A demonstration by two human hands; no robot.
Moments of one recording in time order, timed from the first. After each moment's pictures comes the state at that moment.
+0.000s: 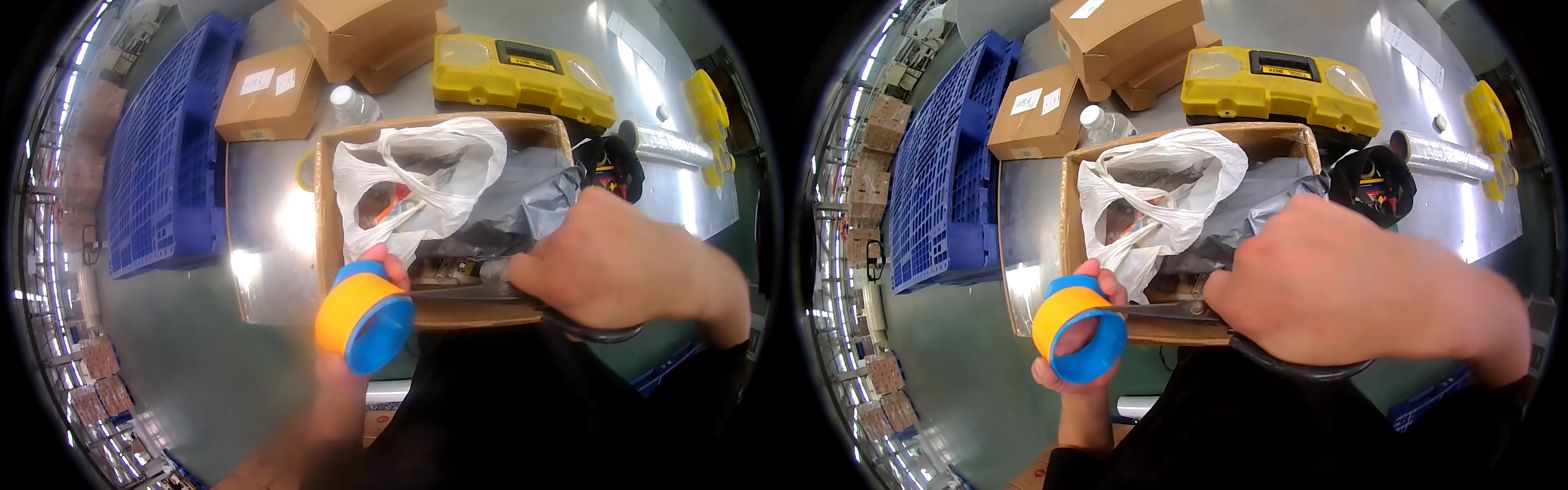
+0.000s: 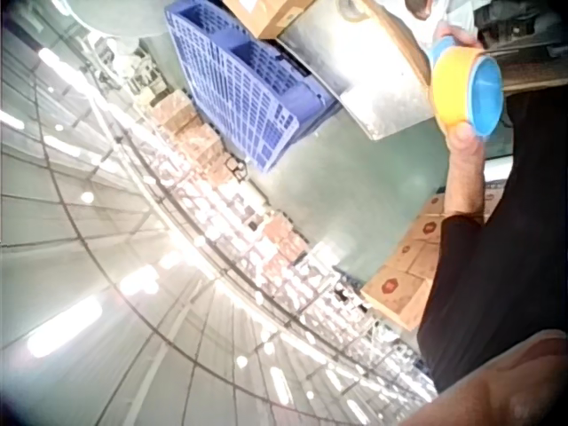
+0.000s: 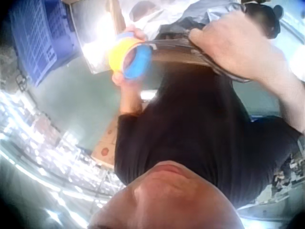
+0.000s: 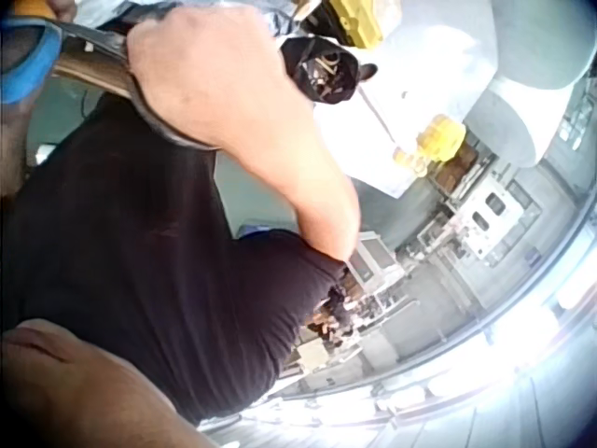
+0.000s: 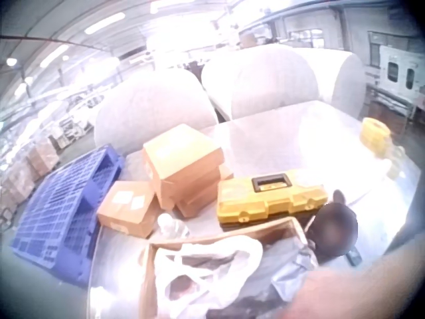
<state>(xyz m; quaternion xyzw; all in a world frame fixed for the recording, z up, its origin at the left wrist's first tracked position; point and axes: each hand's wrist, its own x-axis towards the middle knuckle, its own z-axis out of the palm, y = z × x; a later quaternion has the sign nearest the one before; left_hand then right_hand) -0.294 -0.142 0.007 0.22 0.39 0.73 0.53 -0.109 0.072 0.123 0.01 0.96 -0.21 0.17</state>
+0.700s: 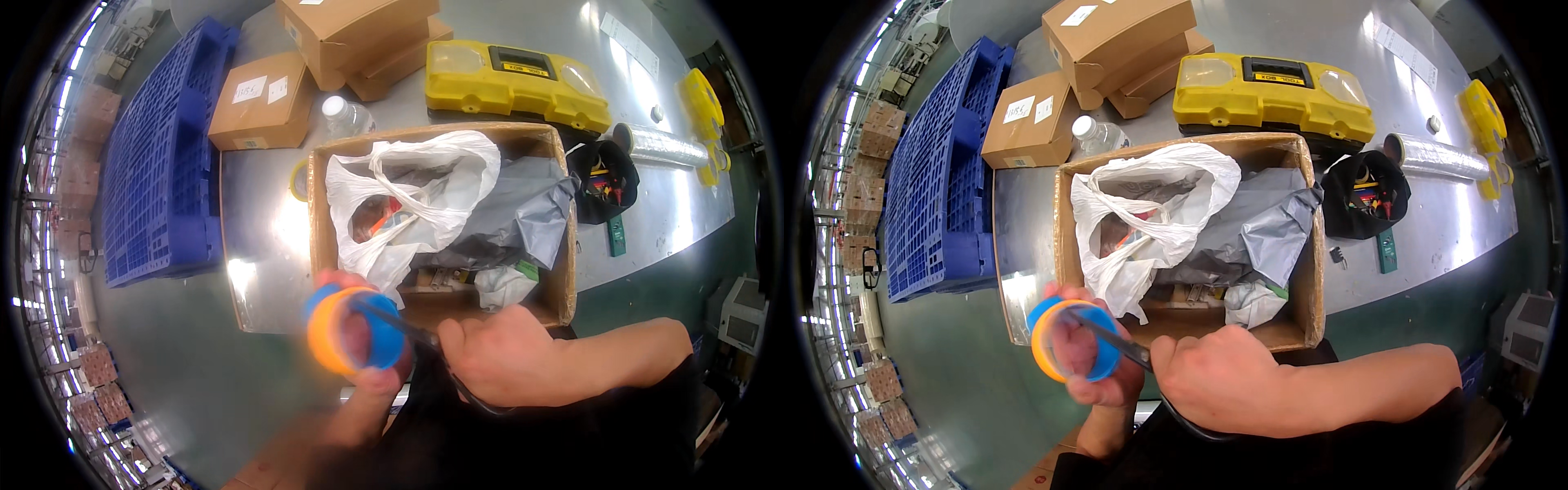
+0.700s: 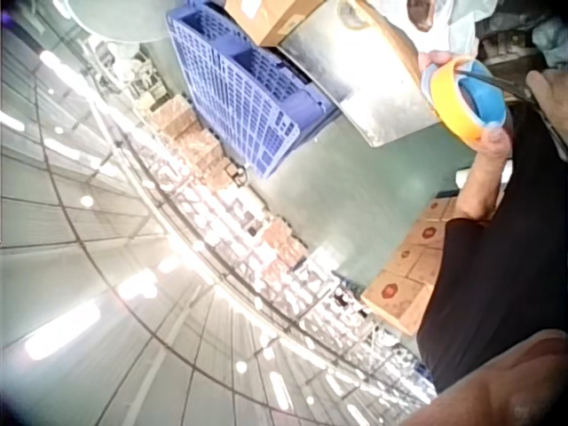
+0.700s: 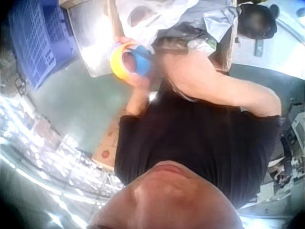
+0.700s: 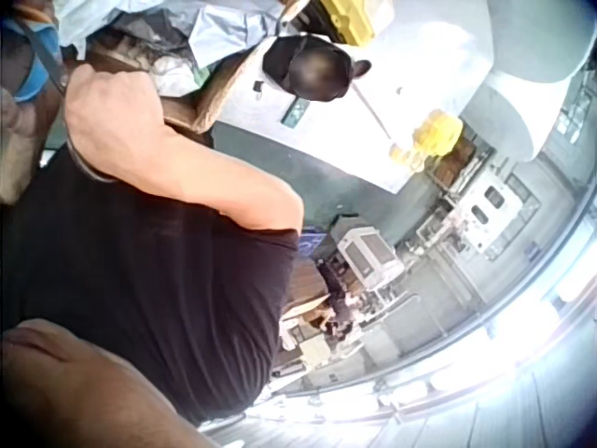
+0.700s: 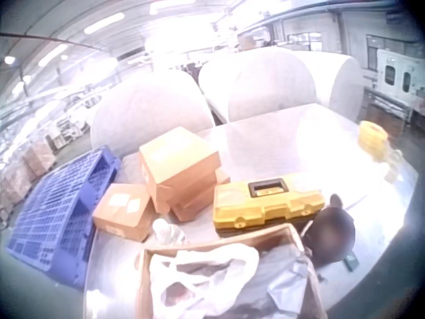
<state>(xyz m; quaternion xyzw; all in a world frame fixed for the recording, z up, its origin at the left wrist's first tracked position) -0.262 -0.120 -0.021 0.27 0.43 0.82 0.26 -0.121 -0.021 0.053 0.09 0.94 -0.34 -0.02</state>
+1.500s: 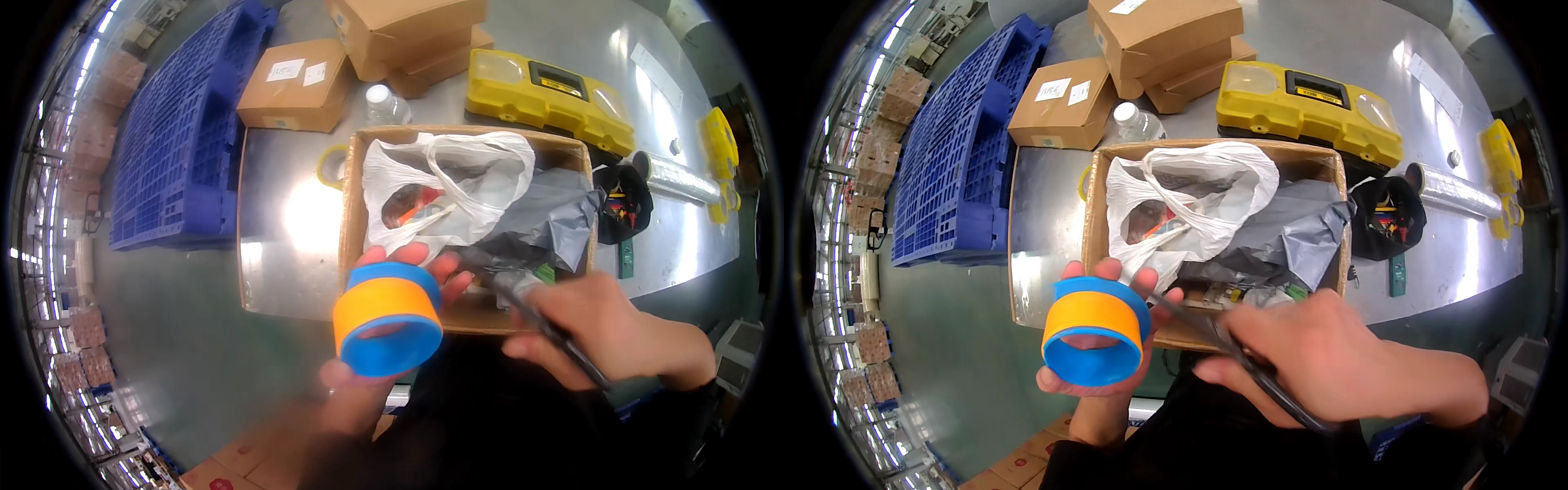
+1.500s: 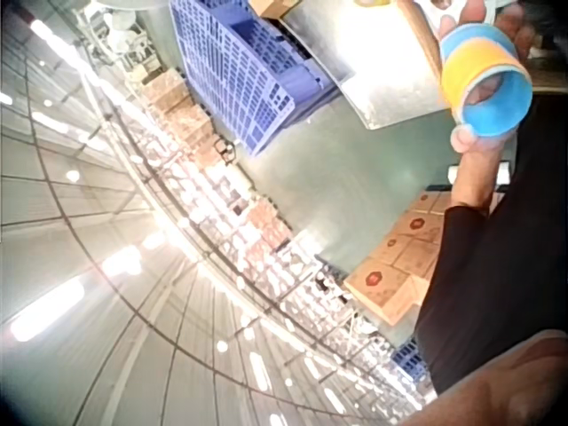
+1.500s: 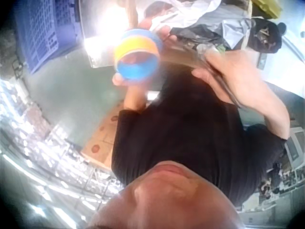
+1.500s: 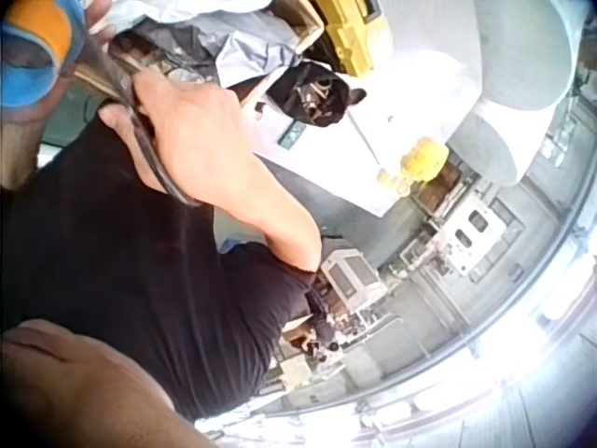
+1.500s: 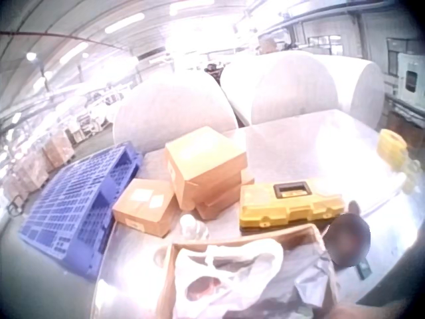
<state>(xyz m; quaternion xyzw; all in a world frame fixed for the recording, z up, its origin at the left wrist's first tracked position) -0.284 -0.128 0.001 0.25 0.15 0.79 0.54 -0.101 0.026 0.096 0.13 0.88 -0.45 -0.06</state>
